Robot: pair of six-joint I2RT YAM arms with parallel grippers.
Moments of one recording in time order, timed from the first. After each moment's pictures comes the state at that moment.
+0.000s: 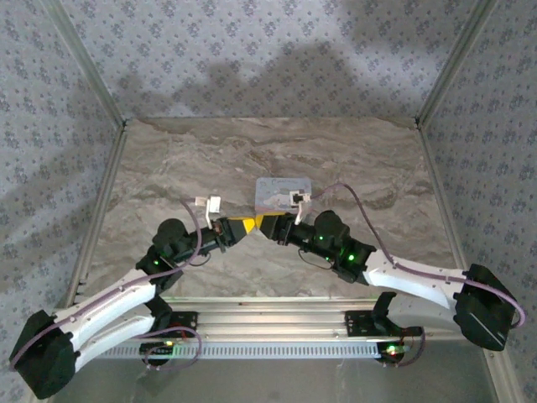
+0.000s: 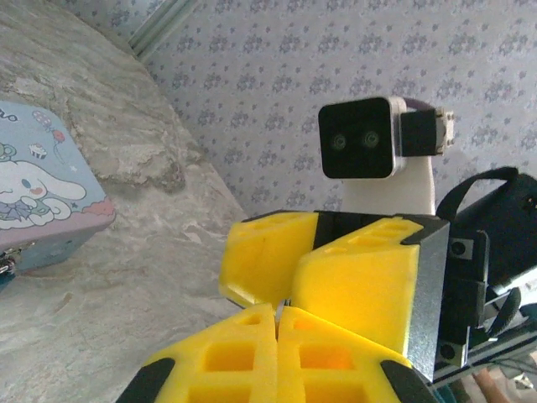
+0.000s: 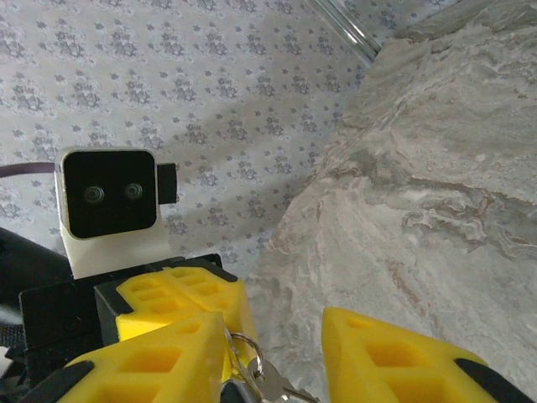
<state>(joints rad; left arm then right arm) -0.71 0.81 0.34 0.50 0.45 -0.90 0.98 1.10 0.55 0.48 -0.07 0.86</state>
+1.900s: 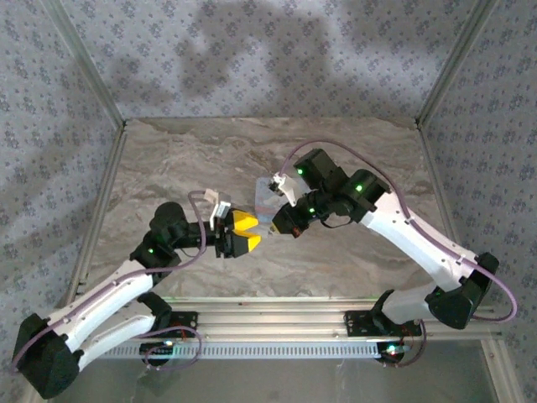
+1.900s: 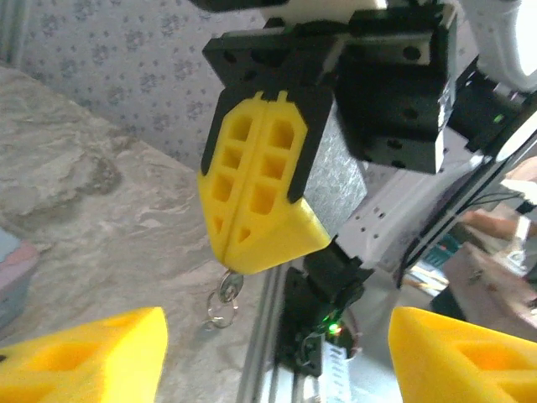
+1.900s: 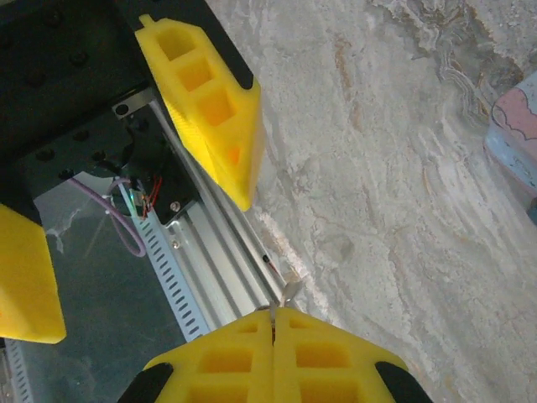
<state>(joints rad) -0.66 0.85 0.52 0.31 0.82 -0.49 0.80 1.35 1.47 -1.06 -0.48 0.11</state>
